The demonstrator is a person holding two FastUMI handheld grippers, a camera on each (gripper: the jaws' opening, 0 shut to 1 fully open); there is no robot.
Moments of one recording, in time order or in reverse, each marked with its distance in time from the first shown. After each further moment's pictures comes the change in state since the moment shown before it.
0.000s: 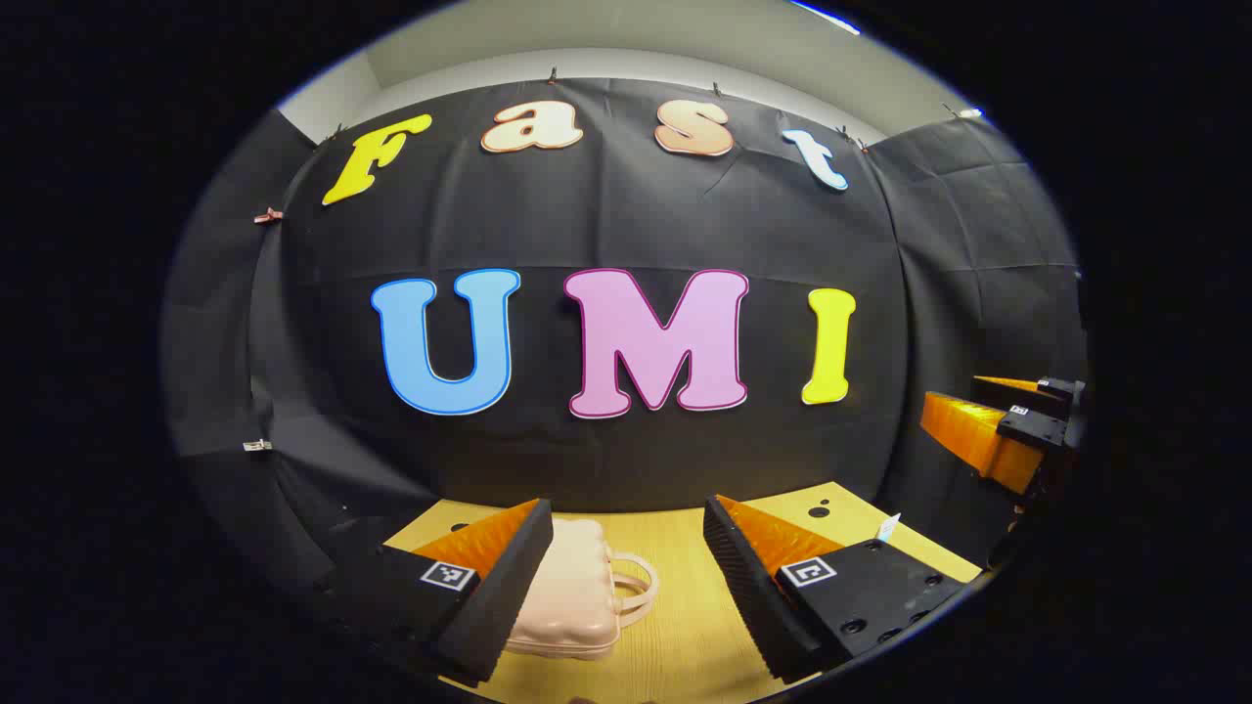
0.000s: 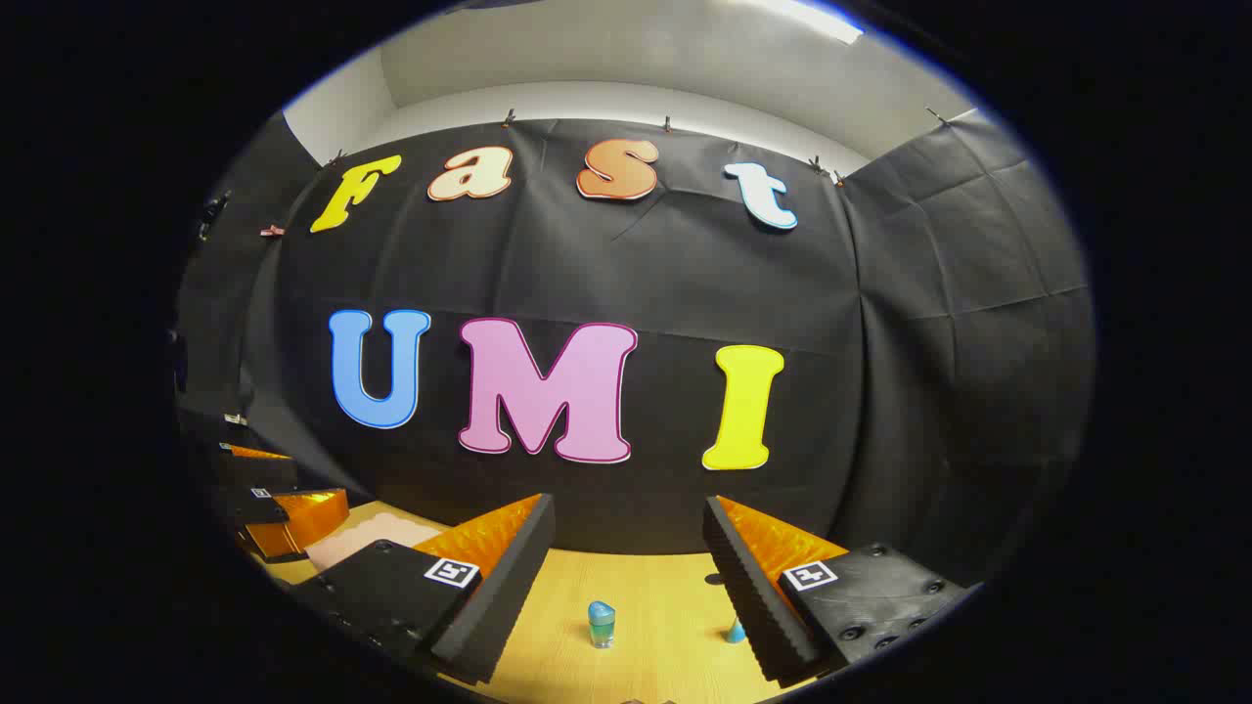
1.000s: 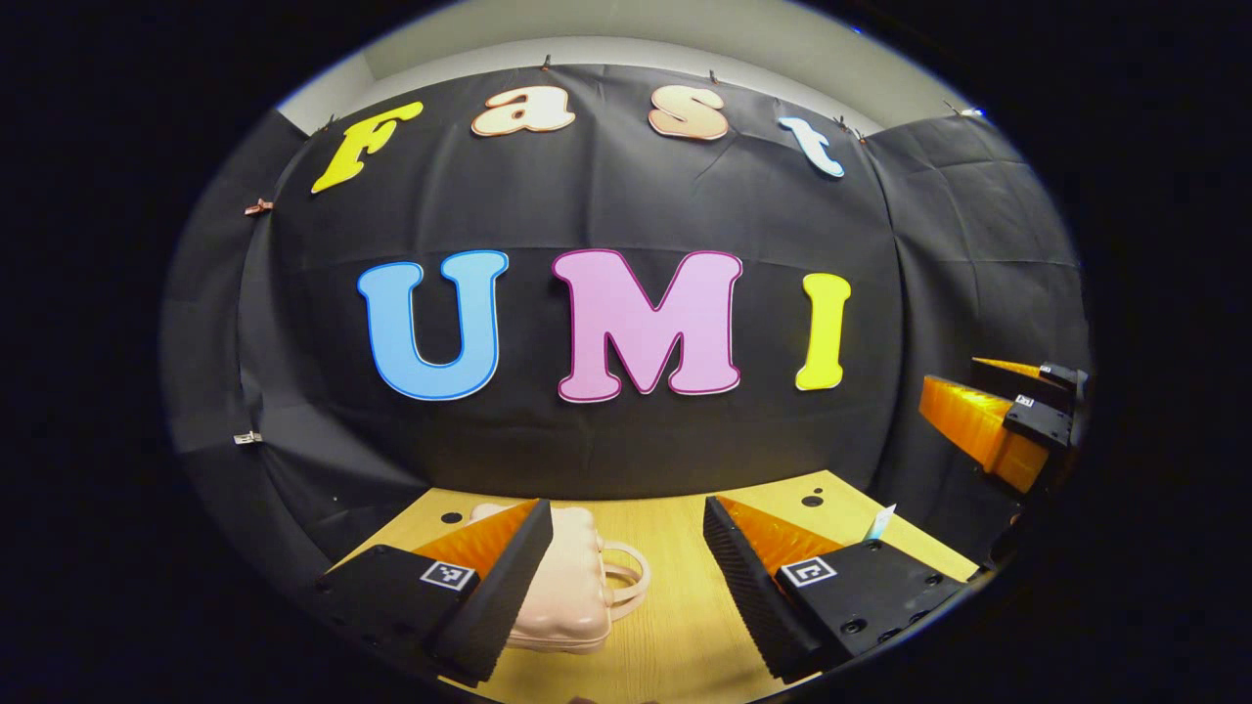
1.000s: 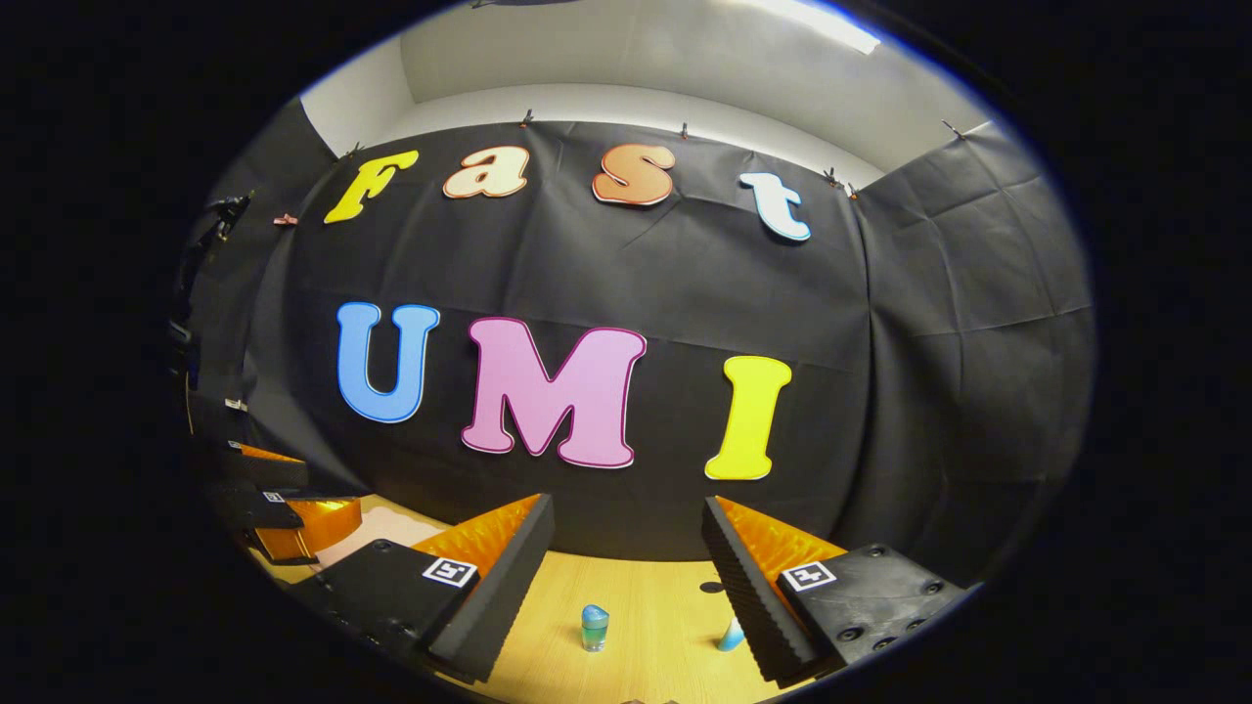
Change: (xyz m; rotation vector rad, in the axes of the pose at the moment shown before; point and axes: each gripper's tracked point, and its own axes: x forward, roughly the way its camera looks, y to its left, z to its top) left arm 0.011 -0.008 -0.017 0.005 0.044 -0.026; right arm 0.004 0.004 -0.001 -0.049 -0.015 0.025
